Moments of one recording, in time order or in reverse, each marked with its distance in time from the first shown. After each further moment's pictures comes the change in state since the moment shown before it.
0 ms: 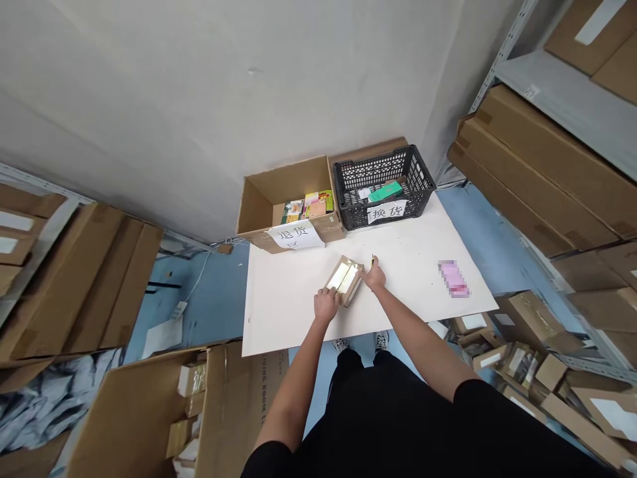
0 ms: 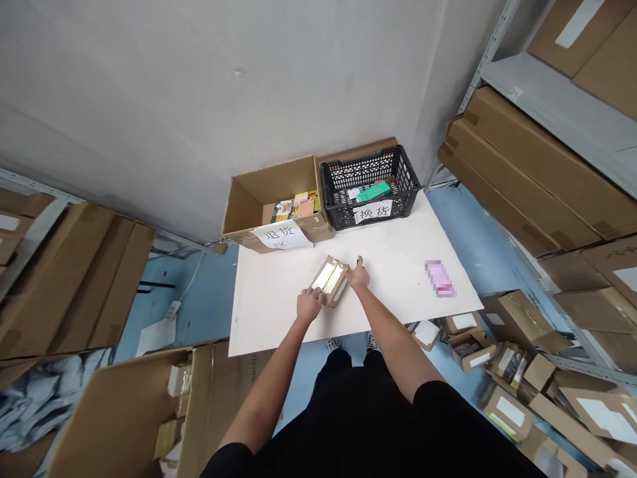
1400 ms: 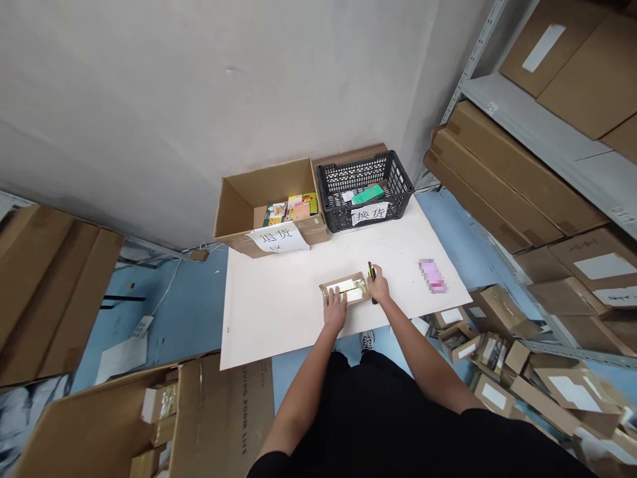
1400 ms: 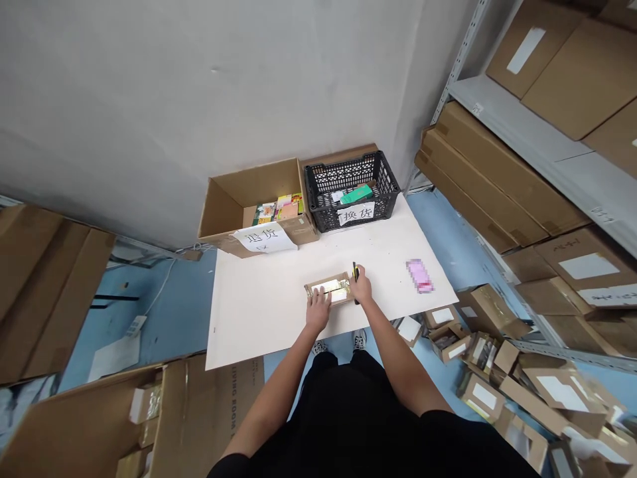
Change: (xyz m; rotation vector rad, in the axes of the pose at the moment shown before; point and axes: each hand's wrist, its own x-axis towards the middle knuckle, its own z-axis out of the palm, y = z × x) left_hand -0.010 0.076 0.037 0.051 -0.055 0.205; right_hand -0.043 0.056 -0.050 0.117 0.036 -0.055
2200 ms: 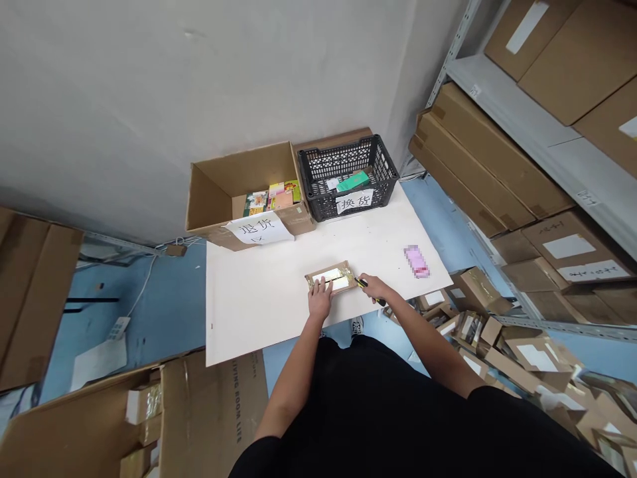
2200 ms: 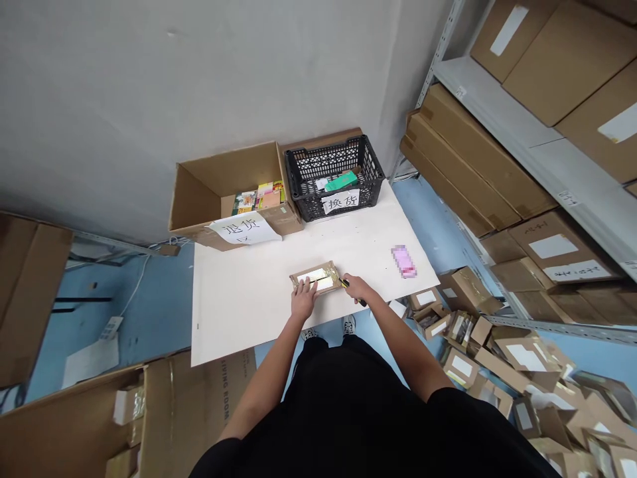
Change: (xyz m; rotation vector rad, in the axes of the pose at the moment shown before) left_hand 0.004 -0.011 -0.005 -0.049 -0.033 -0.018; right_hand -0.025 0.044 -0.042 0.000 -0.526 0.015
